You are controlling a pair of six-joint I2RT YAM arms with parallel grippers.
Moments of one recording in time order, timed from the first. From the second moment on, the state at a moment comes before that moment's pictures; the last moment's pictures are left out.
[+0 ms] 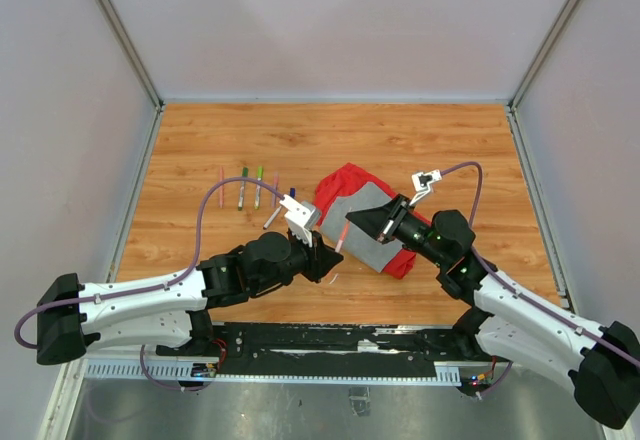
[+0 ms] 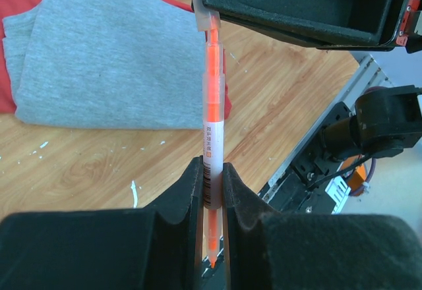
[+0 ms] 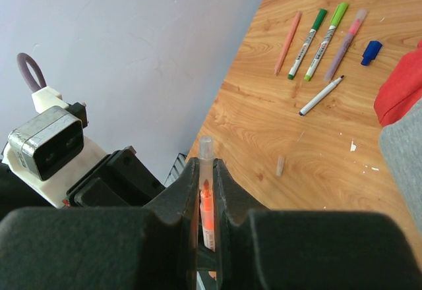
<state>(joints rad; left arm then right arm) -1.20 0.97 0.59 0.09 -0.25 -0.56 0.72 0.85 0.41 0.46 -0.20 0.97</state>
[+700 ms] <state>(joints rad) -1.20 0.97 0.61 0.06 -0.29 -0.62 0.81 0.85 0.38 0.52 -0.12 0.95</state>
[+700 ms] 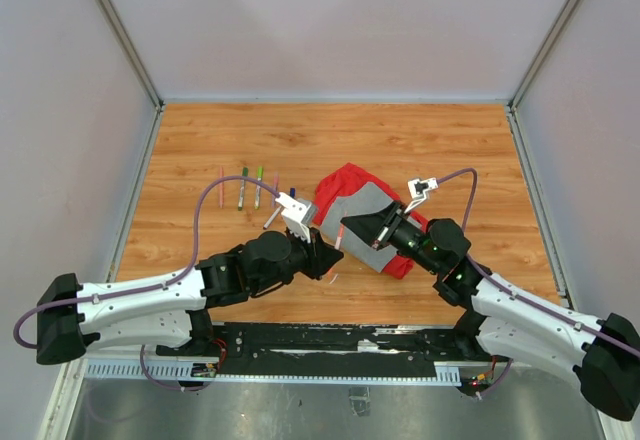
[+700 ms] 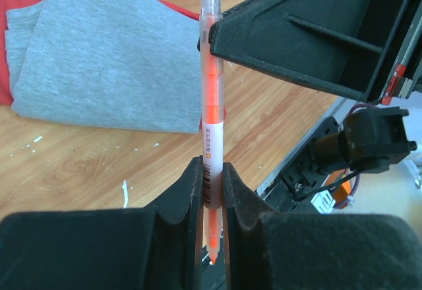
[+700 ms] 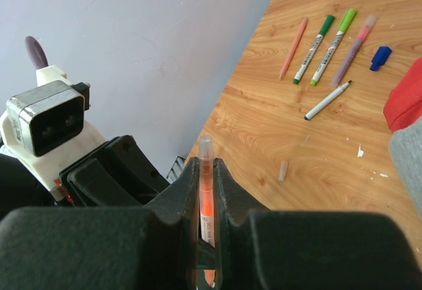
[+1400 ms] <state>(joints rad) -1.21 0.91 0.62 0.06 -0.35 -0.67 0.90 0.77 0.35 0.50 -0.02 0.83</state>
